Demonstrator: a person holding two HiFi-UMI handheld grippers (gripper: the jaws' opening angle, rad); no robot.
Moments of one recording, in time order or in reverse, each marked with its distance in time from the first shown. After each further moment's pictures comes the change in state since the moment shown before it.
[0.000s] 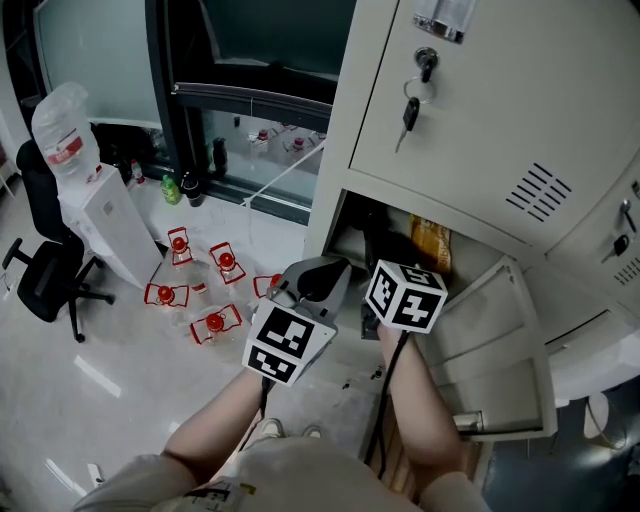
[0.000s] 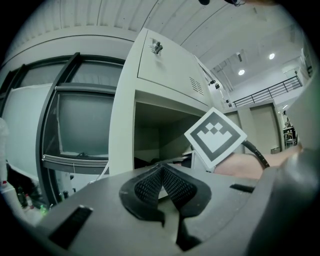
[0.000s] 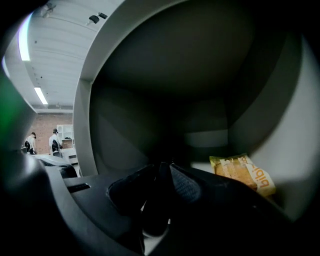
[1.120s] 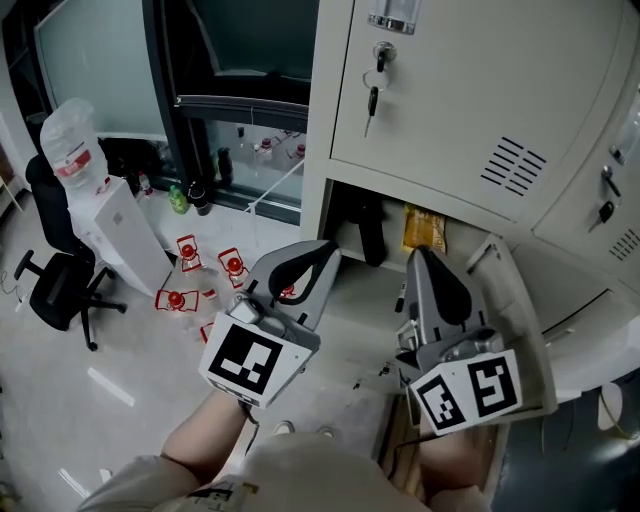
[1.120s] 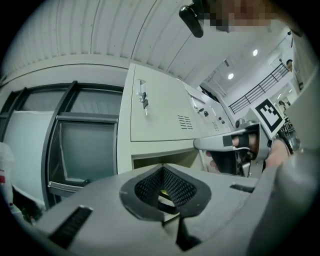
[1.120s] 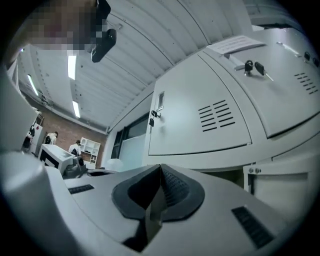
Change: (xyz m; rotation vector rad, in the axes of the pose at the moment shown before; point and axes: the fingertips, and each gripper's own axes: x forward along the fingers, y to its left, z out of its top) left arm -0.065 -0.024 0.099 0.136 -0.225 0.039; right arm -0.199 0.055 0.107 -0.168 -0.444 0.217
